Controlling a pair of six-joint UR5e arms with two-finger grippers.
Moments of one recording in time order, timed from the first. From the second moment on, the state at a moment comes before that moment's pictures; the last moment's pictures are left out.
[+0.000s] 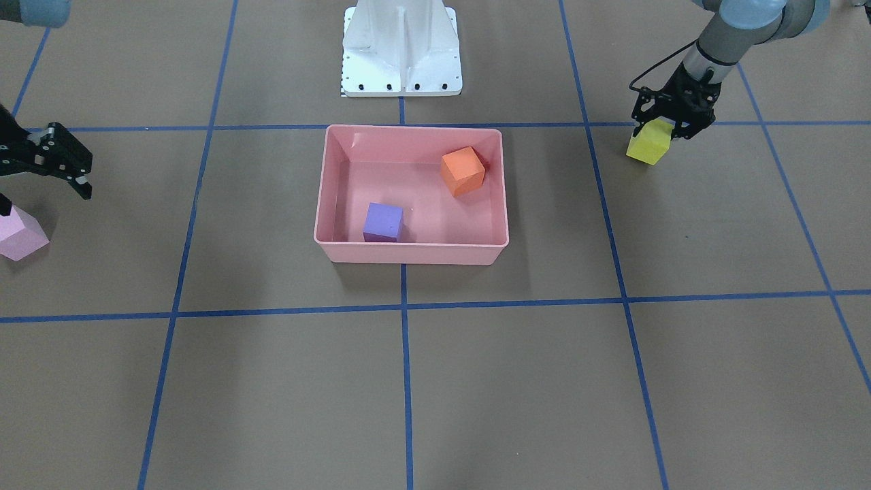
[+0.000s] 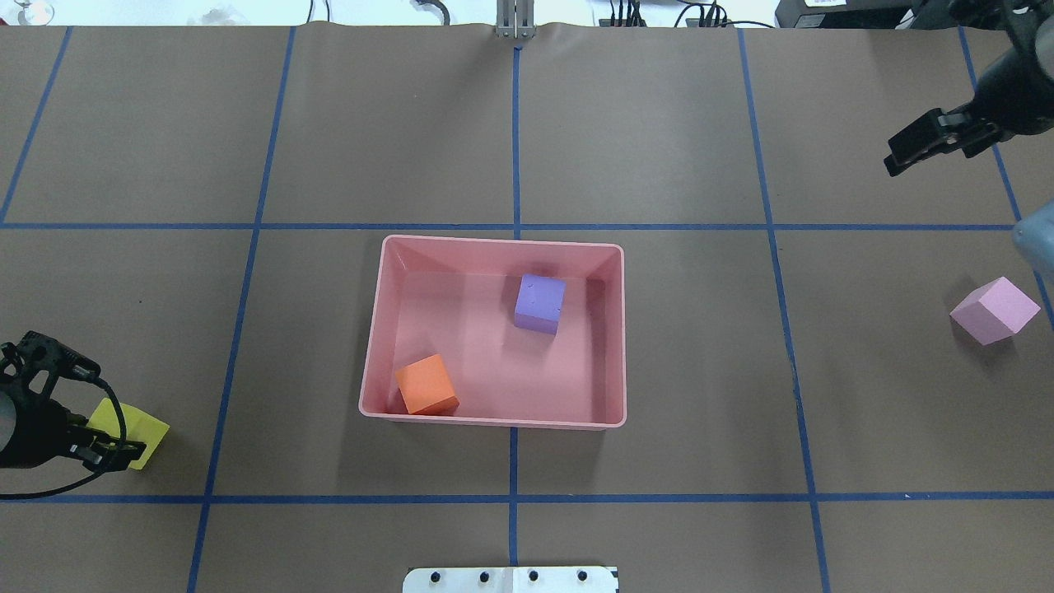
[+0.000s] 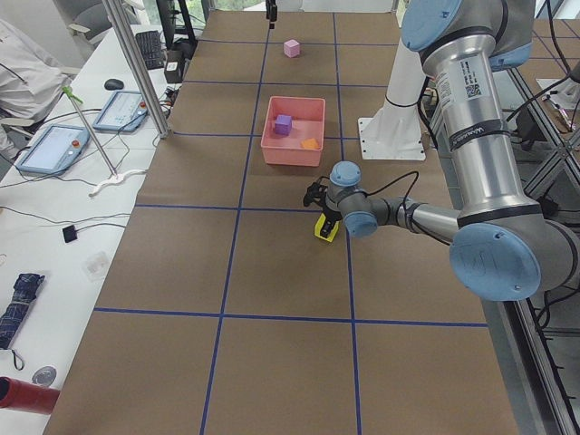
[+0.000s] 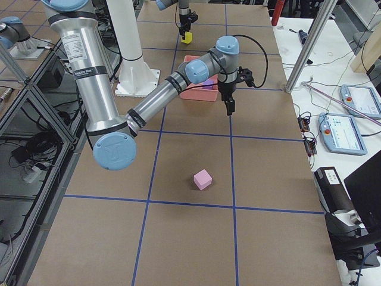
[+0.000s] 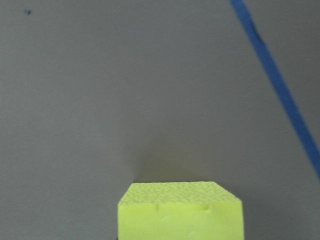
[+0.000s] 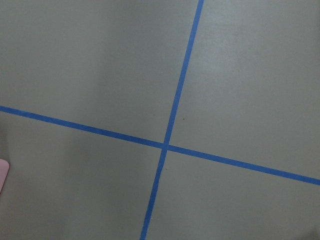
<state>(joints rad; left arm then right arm) -0.53 -1.22 -2.02 -2.32 -1.92 -0.79 1.18 -1.32 2.02 -1.78 2.21 0.35</state>
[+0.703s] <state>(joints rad) -0.62 -1.86 -2.19 -1.49 -1.97 -0.86 1.38 -1.47 1.91 -1.77 2.29 -0.07</state>
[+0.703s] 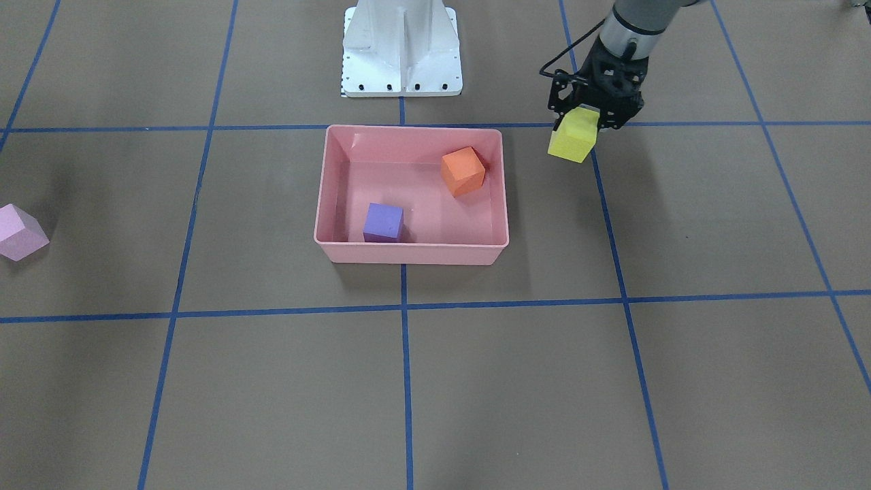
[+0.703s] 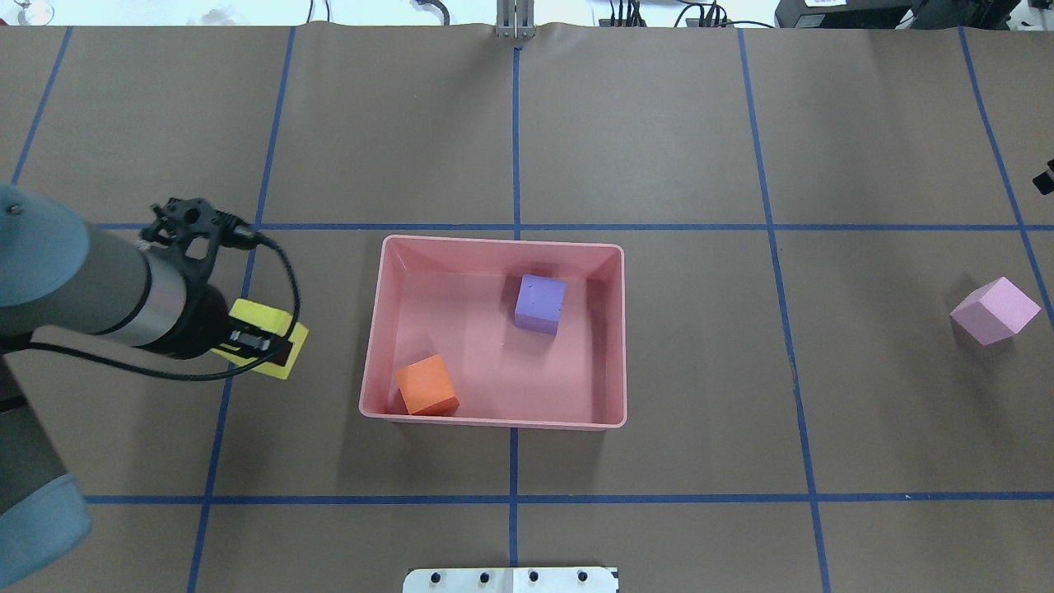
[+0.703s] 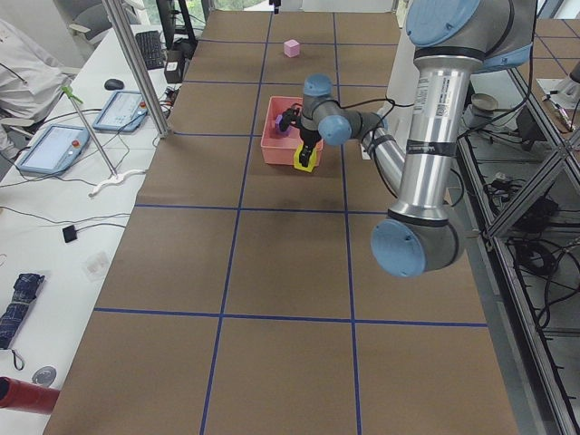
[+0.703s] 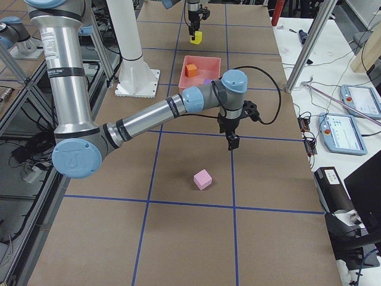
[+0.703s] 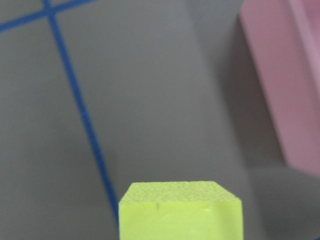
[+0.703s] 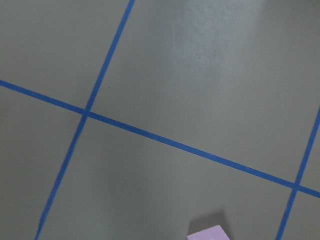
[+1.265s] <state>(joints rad) -0.64 -2.26 -1.93 -1.33 -1.97 -0.93 1.40 -1.59 1.86 -1.60 2.30 -0.11</state>
